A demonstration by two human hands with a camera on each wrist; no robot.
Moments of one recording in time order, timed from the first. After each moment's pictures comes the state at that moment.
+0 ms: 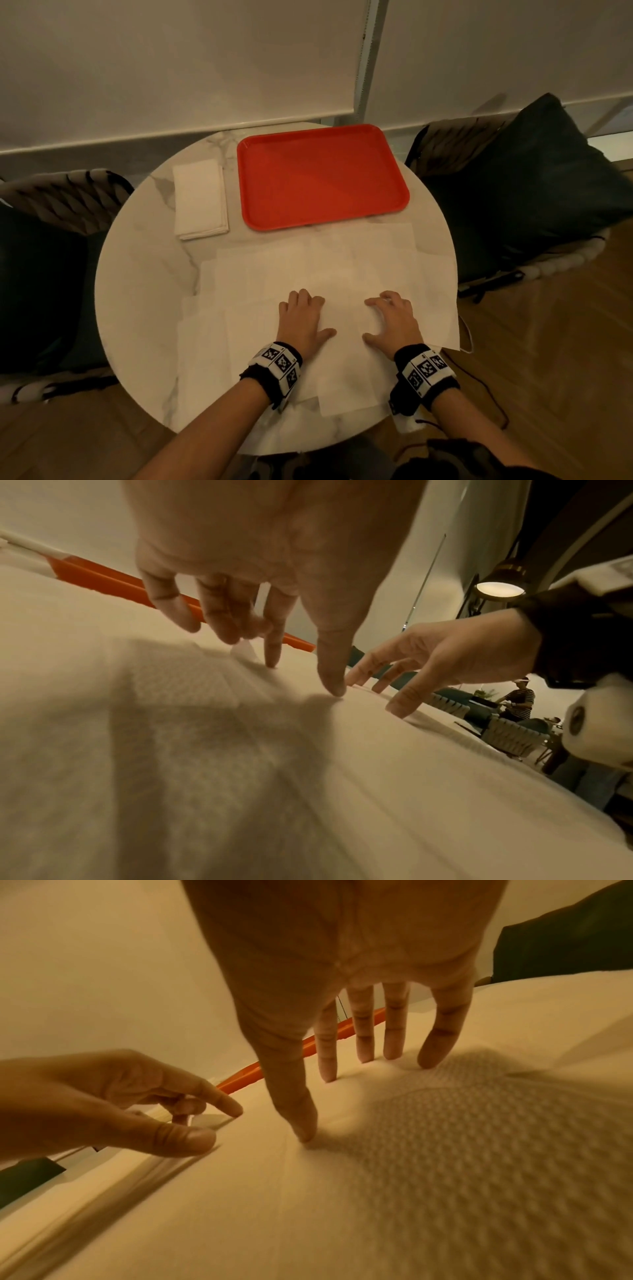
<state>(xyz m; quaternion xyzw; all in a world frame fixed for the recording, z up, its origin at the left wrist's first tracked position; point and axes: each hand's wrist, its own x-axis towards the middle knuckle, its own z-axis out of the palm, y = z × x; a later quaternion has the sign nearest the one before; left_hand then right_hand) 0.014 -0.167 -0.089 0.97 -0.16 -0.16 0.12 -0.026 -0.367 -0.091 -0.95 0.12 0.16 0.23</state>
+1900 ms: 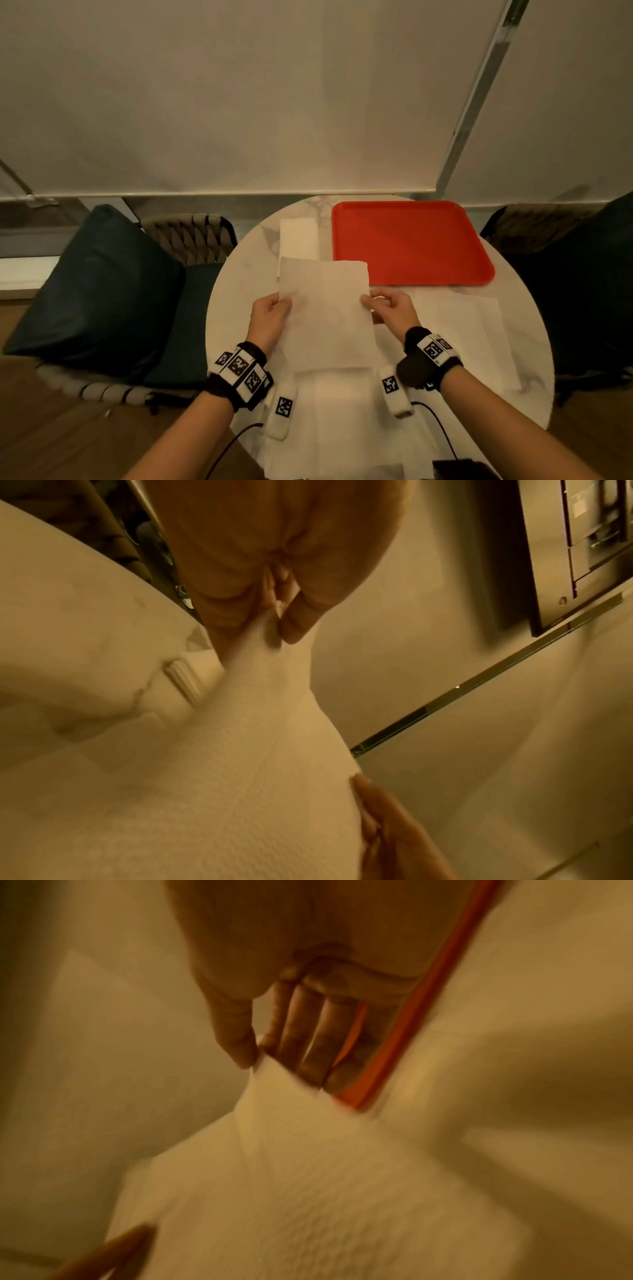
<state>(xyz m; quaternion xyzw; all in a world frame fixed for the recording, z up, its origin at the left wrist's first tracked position) 0.062 0.028 0.014 0.71 0.18 -0.05 0.68 0.092 -0.208 -0.004 -0.71 0.09 0.11 0.69</state>
